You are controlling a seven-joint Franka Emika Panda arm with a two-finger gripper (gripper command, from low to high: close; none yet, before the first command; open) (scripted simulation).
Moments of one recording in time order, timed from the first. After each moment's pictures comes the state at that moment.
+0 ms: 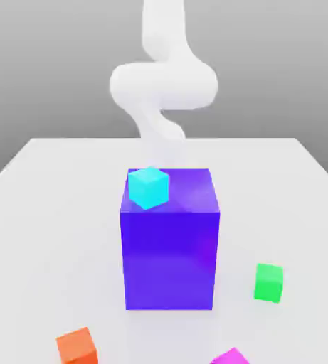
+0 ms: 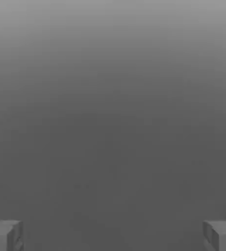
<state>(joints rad) 0.02 -0.71 0.00 -2.30 0.00 2.33 0.77</state>
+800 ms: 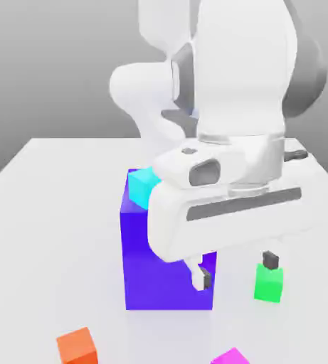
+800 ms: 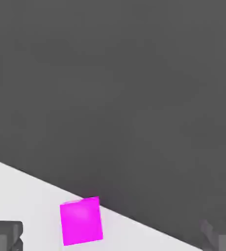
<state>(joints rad) 0.14 0.17 0.02 -2.27 0.01 2.58 0.49</state>
